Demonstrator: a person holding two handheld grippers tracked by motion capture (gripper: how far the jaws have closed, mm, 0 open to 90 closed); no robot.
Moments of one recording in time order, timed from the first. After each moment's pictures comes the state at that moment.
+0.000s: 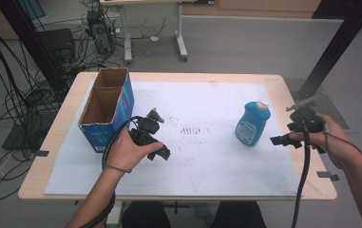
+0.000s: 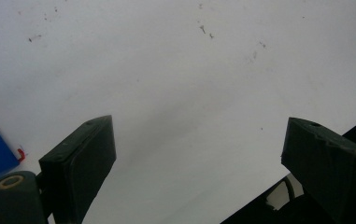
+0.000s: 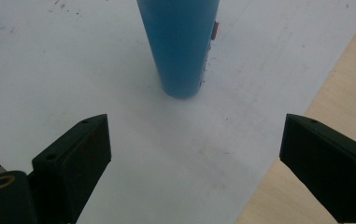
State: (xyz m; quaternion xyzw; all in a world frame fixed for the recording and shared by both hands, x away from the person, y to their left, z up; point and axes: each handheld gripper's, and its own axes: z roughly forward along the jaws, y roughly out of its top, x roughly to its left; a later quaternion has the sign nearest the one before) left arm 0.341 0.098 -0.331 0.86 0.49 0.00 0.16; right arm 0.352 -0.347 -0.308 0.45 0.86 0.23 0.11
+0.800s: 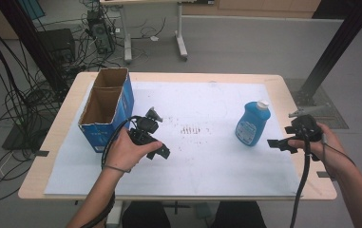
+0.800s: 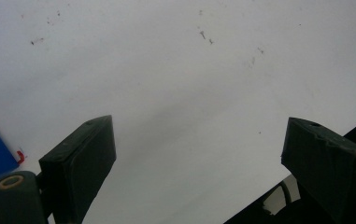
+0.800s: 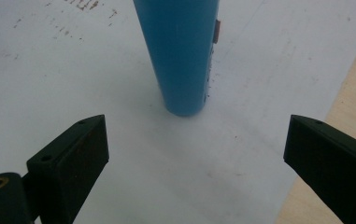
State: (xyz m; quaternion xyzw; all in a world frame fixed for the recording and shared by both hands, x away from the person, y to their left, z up) left arm 0.342 0.101 -0.329 0.85 0.49 0.00 0.17; right arm 0.342 -0.354 -0.336 0.45 0.83 0.31 0.13
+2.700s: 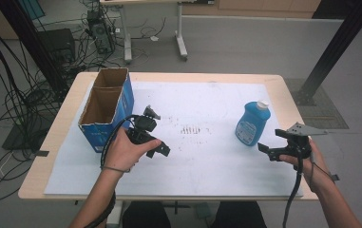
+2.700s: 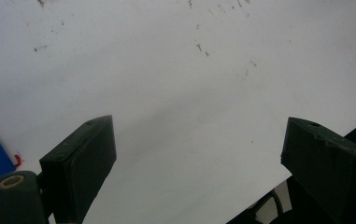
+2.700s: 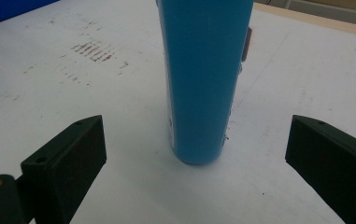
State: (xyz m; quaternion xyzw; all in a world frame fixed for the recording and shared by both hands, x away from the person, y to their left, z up) left arm 0.340 0.104 -0.326 0.84 0.50 0.00 0.20; right arm 0.326 -0.349 -0.396 0.40 0.76 0.46 0.21
